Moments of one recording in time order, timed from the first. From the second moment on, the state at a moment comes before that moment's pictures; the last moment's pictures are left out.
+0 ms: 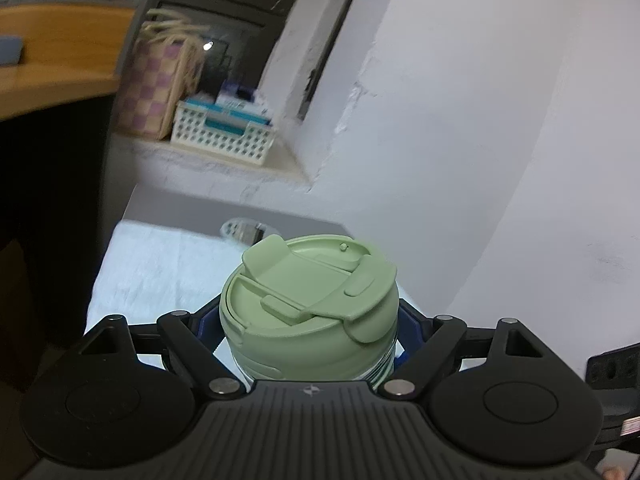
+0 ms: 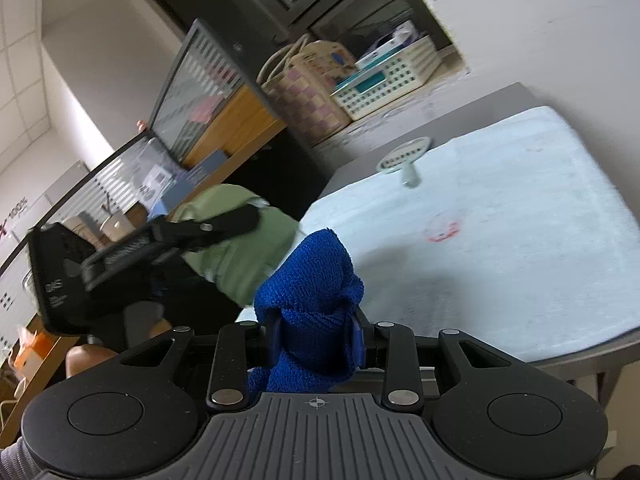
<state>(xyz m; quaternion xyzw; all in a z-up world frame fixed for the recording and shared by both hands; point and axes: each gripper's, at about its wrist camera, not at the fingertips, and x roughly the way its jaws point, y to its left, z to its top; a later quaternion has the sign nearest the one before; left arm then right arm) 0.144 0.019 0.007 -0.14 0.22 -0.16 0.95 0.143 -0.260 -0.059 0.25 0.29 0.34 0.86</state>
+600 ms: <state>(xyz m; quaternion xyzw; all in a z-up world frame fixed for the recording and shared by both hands) 0.141 0.008 0.068 -0.19 0.21 -0.20 0.94 0.158 -0.284 -0.067 0.32 0.24 0.35 0.85</state>
